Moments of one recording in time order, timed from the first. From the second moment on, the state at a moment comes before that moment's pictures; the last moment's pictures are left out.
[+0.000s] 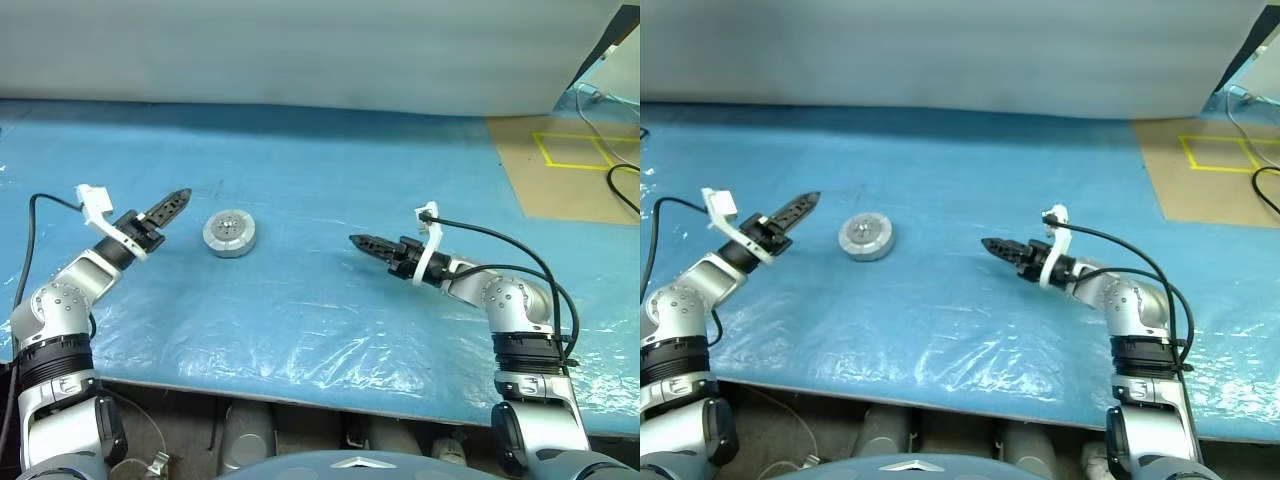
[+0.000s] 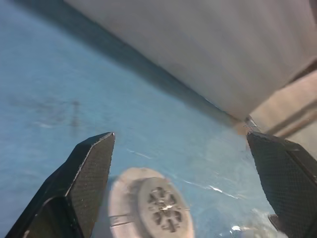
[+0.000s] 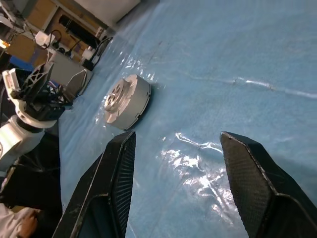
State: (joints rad) left arm -0.41 0.53 0.44 0.19 -0.87 0.76 -0.70; right arm -0.42 -0.38 -0.17 0.05 0.77 0.98 0.65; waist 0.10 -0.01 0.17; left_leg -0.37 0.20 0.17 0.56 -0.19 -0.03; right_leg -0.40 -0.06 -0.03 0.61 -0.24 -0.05
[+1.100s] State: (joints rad) left arm -0.48 0.53 -0.09 0.03 -0.54 0.55 -1.11; right arm -0.38 -0.58 0.05 -0.13 0.47 0.63 0.88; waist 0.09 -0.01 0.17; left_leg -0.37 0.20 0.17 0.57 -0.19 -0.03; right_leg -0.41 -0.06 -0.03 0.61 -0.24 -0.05
